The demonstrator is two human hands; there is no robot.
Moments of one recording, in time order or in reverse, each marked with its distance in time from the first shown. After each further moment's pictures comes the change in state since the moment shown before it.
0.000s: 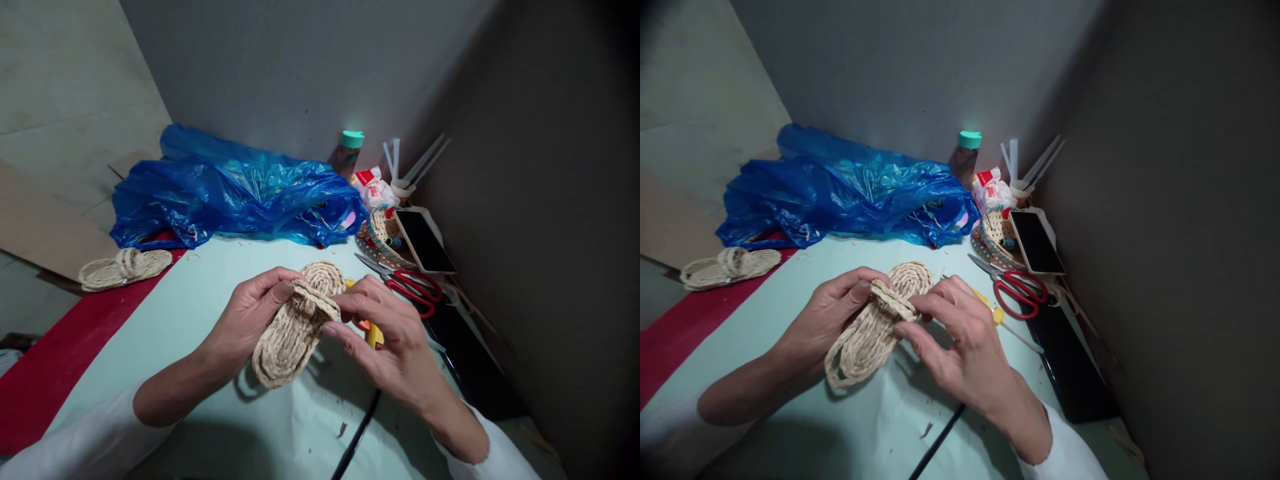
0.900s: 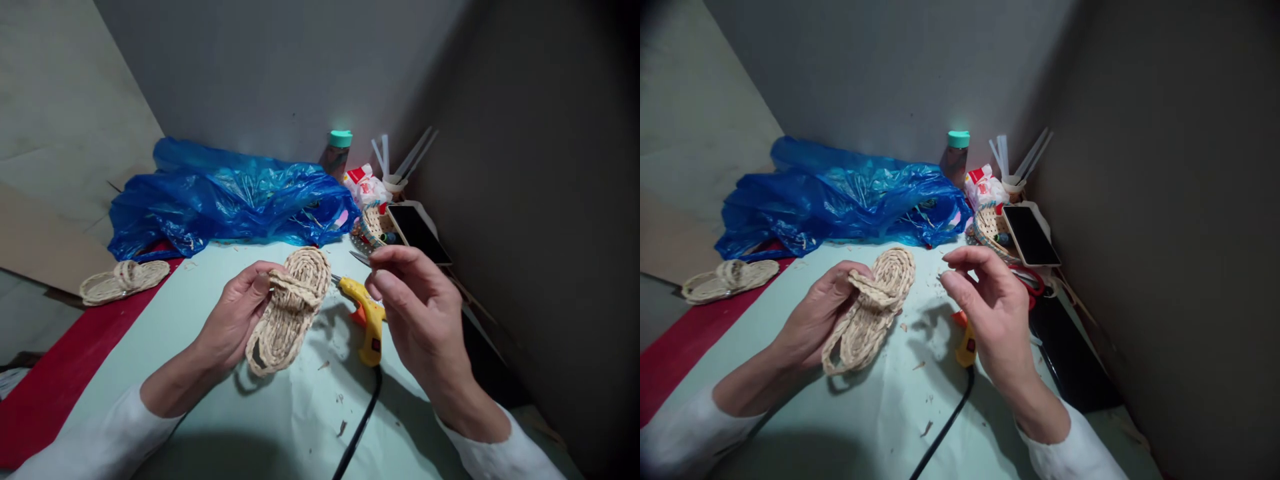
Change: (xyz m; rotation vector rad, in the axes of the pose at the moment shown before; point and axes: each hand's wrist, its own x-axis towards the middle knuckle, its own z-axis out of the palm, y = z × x) left_hand 0.007 -0.004 -0.007 -0.201 0.029 -0.031; right_hand 0.000 0.015 -0.007 0.530 0.380 0.354
